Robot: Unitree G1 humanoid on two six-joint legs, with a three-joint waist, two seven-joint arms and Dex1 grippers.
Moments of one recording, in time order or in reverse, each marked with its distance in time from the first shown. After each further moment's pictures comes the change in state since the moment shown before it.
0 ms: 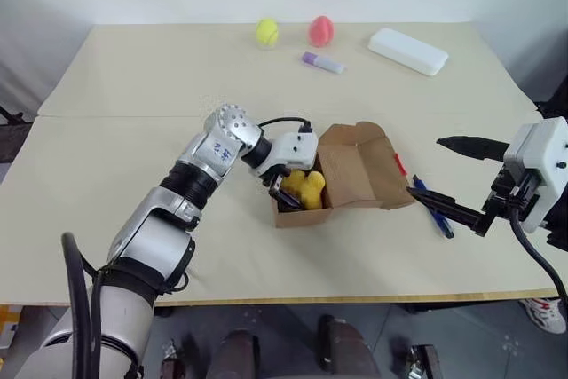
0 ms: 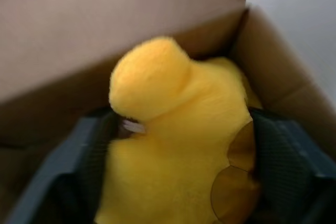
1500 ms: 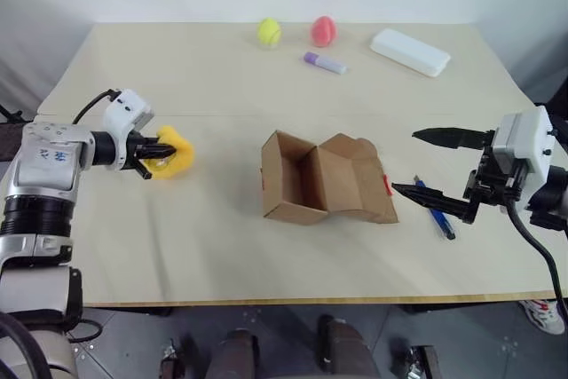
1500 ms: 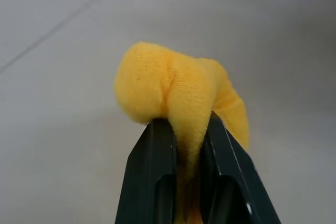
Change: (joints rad) left arm 0.379 0.549 0.458 -0.290 -0.153 0.509 0.397; right arm -0.255 0.064 0.234 0.245 -0.100 -0.163 0.246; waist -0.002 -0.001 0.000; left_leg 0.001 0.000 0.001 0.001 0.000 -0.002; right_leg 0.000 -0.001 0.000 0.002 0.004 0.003
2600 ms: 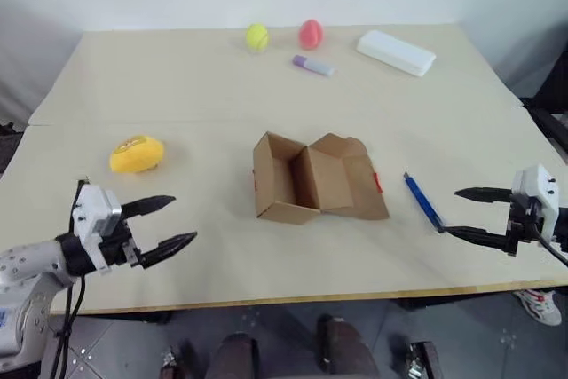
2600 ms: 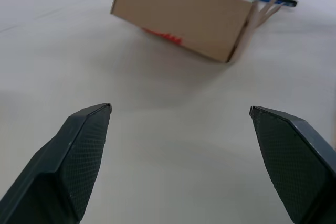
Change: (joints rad) left arm 1.007 -0.216 0.504 -0.850 -0.515 -0.146 -0.026; right arm -0.006 -0.037 0.072 0.869 -0.306 -0.463 0.427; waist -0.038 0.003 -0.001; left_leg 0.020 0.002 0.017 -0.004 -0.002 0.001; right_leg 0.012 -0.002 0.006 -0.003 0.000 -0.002
